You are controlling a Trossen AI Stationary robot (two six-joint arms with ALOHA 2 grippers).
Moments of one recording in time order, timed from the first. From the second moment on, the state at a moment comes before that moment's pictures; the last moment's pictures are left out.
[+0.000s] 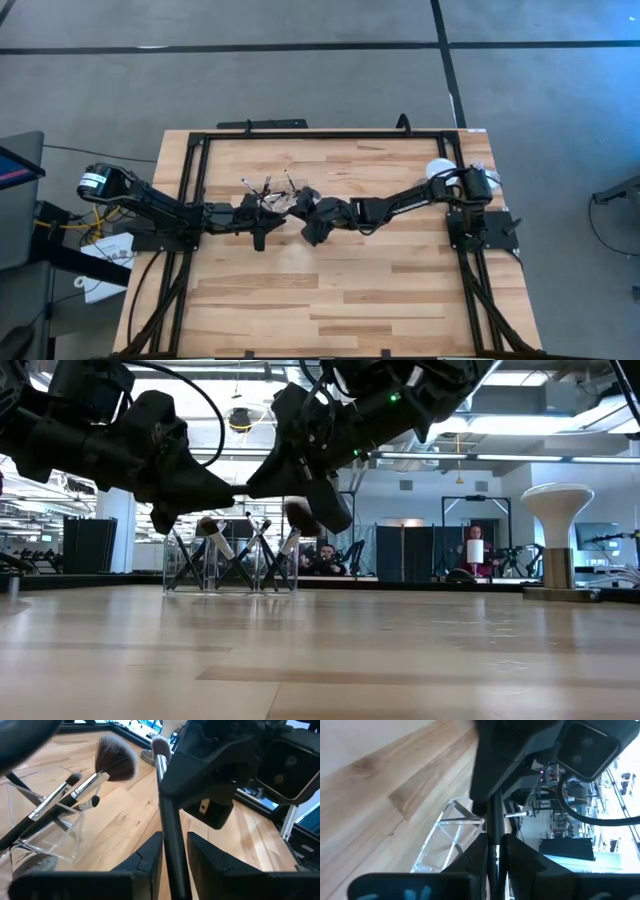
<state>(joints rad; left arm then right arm) -0.15 1.28 0.15 0.92 -0.30 -0.47 0.08 1.96 1.20 0.33 0.31 -1.24</state>
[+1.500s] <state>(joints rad) -0.15 1.28 0.15 0.98 -0.37 -0.41 0.08 1.56 1.20 -0.26 0.29 -0.79</state>
